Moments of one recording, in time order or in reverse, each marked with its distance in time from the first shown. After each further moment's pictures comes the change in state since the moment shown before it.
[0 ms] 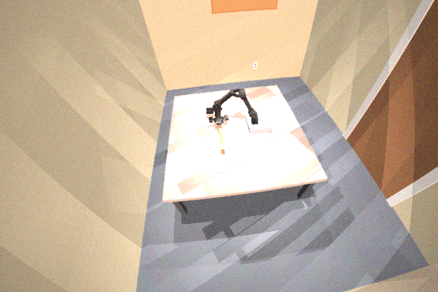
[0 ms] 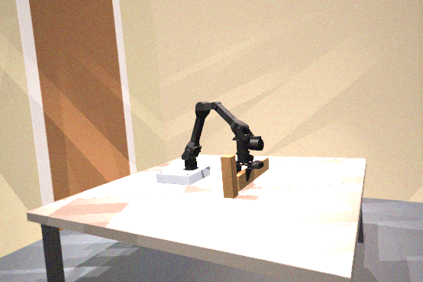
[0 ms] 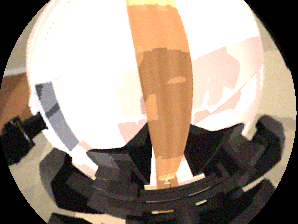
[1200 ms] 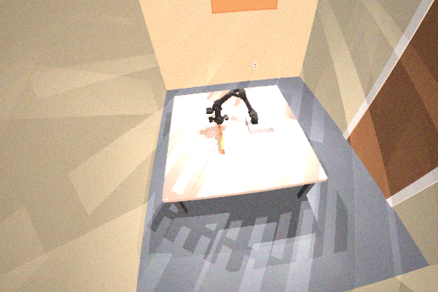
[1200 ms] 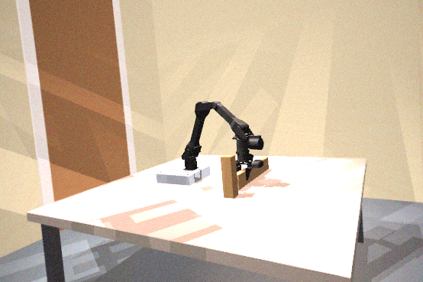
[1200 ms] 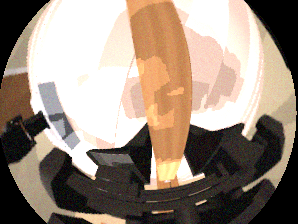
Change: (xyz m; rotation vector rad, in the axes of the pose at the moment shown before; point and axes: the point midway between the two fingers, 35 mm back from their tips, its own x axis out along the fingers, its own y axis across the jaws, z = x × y) arm -0.004 0.001 0.000 -0.001 0.000 0.006
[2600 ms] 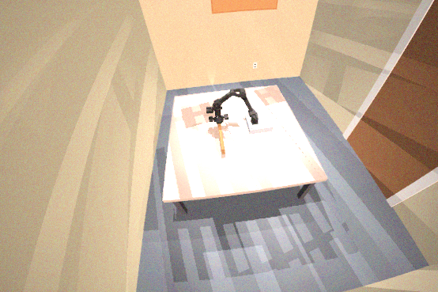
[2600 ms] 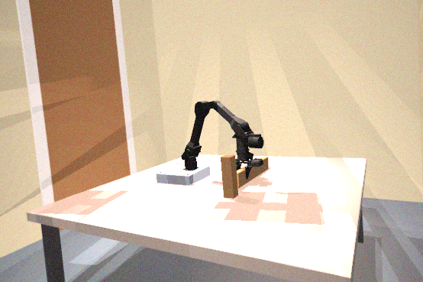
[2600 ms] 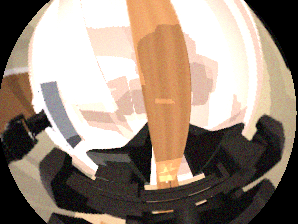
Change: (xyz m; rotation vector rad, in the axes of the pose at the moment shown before) arm -0.007 0.000 0.000 -0.001 0.000 0.001
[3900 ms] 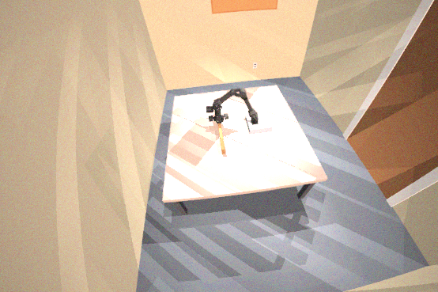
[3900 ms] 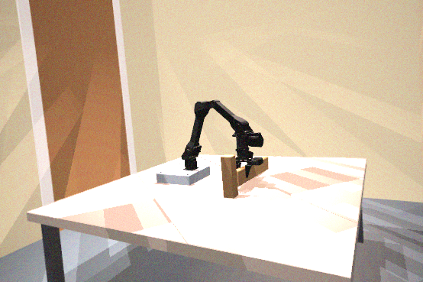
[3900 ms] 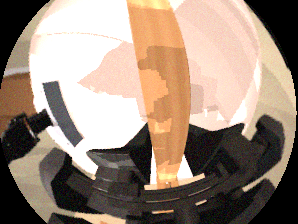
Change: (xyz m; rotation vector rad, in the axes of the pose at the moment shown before) arm -0.006 0.000 0.000 -0.001 0.000 0.001
